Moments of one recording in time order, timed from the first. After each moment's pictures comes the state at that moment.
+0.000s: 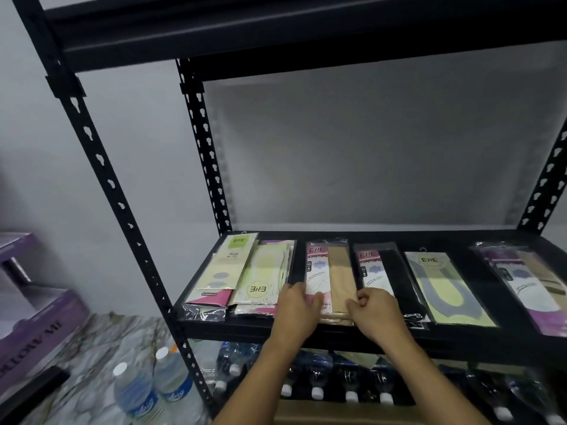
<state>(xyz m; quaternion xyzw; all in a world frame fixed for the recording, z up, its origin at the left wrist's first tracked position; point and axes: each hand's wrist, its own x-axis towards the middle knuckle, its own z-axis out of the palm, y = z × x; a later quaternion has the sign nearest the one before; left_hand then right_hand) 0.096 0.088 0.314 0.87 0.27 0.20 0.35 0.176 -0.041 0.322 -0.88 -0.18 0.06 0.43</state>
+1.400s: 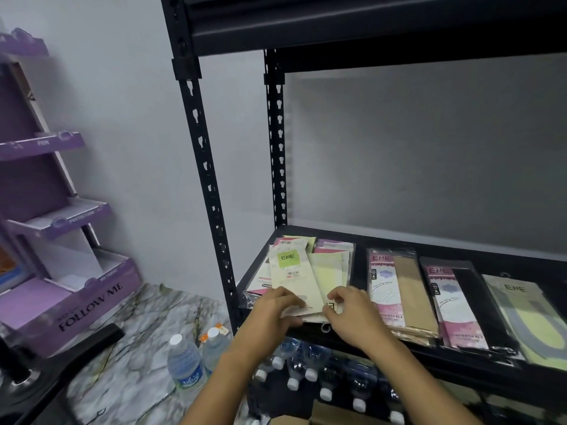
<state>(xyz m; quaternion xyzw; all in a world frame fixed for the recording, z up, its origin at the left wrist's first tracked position) -0.019 0.213 0.294 0.92 0.17 0.25 0.23 0.113 0.077 0.319 -0.87 -0.39 0.06 0.30</state>
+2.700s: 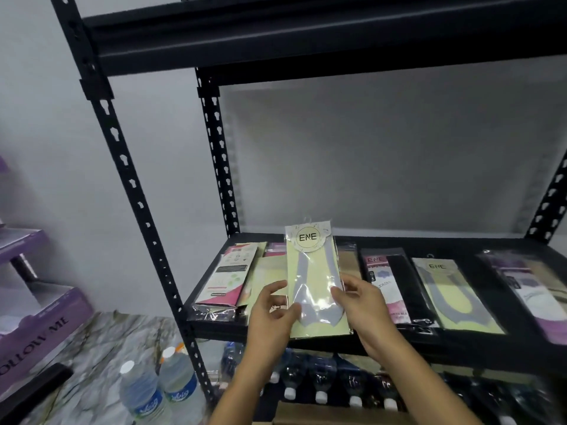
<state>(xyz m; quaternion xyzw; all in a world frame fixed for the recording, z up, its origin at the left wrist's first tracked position) 0.030 0.103 0.324 0.68 0.24 0.31 0.62 0.138 -0.017 0.346 -0.68 -0.21 0.16 0.68</state>
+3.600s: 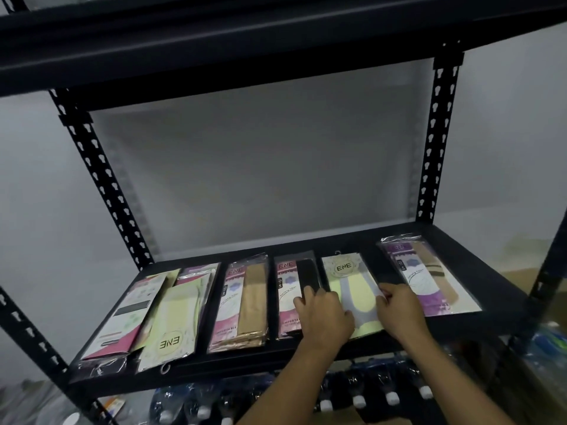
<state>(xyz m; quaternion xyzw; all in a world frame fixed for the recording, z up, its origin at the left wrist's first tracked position) 0.221 -0.081 0.311 0.97 0.17 0.11 0.12 0.280 -0.206 0.301 -0.89 -0.08 -0.05 0.45</state>
